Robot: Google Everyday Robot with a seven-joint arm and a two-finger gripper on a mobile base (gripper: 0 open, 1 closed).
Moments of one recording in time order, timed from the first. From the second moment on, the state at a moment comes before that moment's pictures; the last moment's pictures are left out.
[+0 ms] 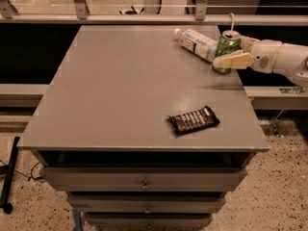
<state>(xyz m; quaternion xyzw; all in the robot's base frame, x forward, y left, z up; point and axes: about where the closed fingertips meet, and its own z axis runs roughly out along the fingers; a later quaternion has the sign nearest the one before) 0.709 -0.239 0.892 -0.32 0.68 0.30 0.58</state>
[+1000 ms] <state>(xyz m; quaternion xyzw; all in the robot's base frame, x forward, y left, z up) 0.682 -0.253 0.943 -0.34 0.68 0.27 0.58</state>
